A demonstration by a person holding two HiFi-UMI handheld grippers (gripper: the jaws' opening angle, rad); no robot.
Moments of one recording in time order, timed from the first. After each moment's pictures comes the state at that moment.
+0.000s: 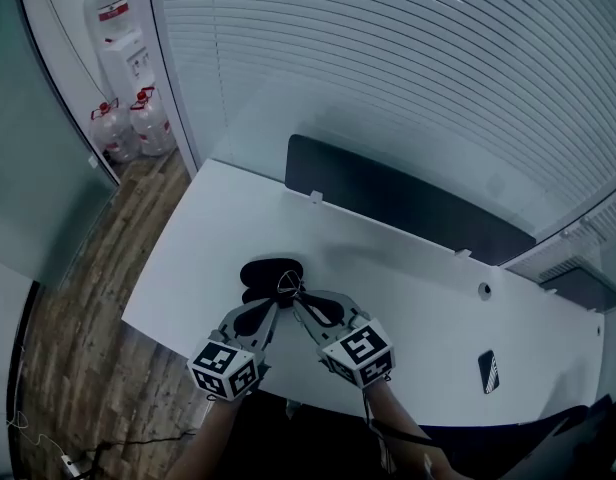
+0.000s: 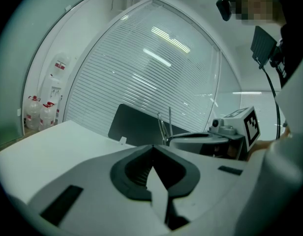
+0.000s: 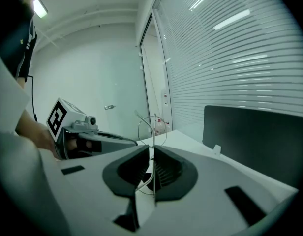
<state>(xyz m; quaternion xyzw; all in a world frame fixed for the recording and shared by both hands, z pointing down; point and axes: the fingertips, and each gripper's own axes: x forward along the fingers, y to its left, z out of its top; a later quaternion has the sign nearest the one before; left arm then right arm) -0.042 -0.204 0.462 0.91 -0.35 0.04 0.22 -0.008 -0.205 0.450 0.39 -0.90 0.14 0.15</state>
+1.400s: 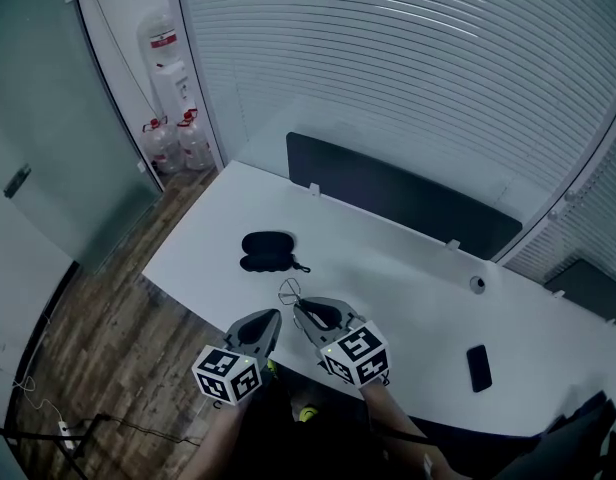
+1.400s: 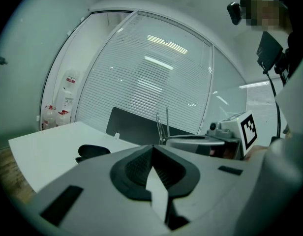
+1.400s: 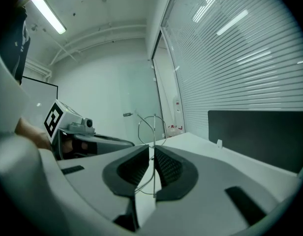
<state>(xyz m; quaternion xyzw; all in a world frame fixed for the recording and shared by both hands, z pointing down) 0.011 -0.060 0.438 0.88 -0.43 0.04 0.19 0.047 -0.072 0.434 0.32 -0.93 0.12 0.09</state>
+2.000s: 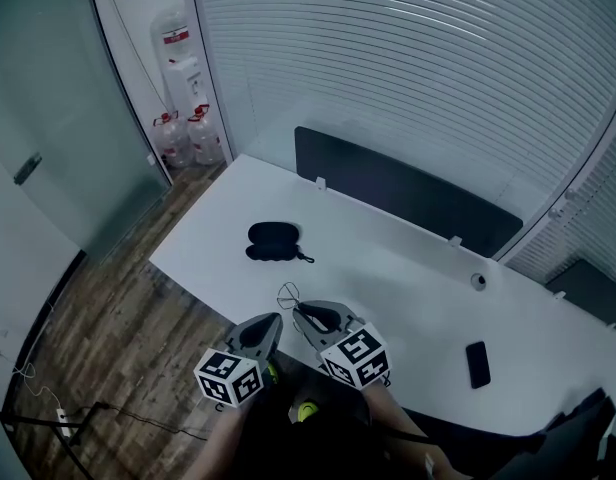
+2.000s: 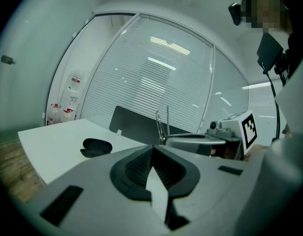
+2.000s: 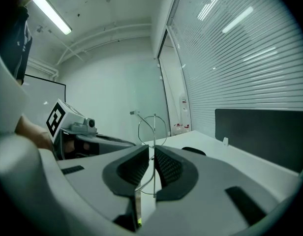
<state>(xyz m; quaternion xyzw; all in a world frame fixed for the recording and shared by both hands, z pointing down) 0.008 -0.025 0.446 0.87 -0.45 0.04 0.20 0.039 -0.036 0.438 0.29 -0.94 0.11 0.10</state>
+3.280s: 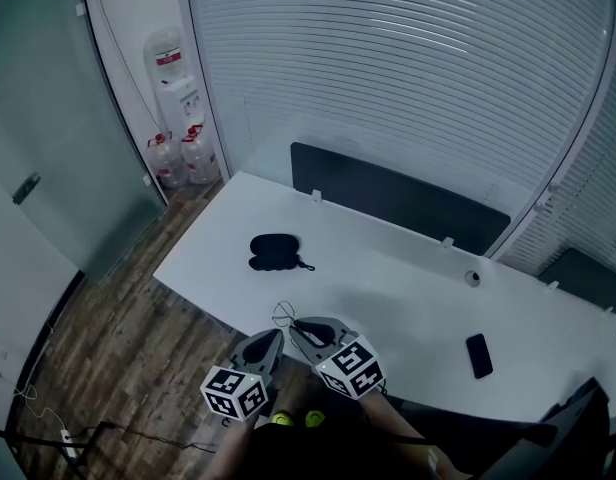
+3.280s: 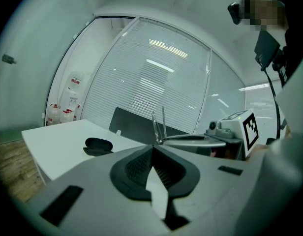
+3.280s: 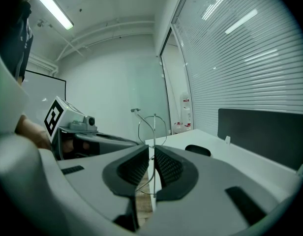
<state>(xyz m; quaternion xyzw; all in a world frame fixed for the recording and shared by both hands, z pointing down) -0.008 0.007 0.443 0.87 -0.44 0.03 0.19 0.015 -0.002 0.439 0.30 -0.94 0.11 0.12</state>
